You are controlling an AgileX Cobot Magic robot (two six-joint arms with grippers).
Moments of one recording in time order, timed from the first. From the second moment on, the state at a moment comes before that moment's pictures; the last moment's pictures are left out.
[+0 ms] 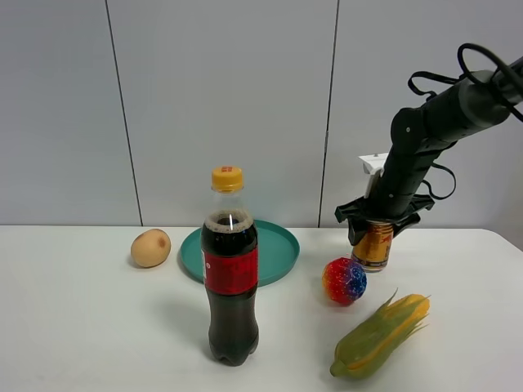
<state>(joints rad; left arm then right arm) 0.09 -0.01 -0.51 -0.01 1.06 0.01 0.21 2.20 -1.62 -0.06 0.58 0.10</state>
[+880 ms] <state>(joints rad) 0.09 -0.01 -0.51 -0.01 1.06 0.01 0.56 1.87 -1.94 0.12 0.76 -0.28</state>
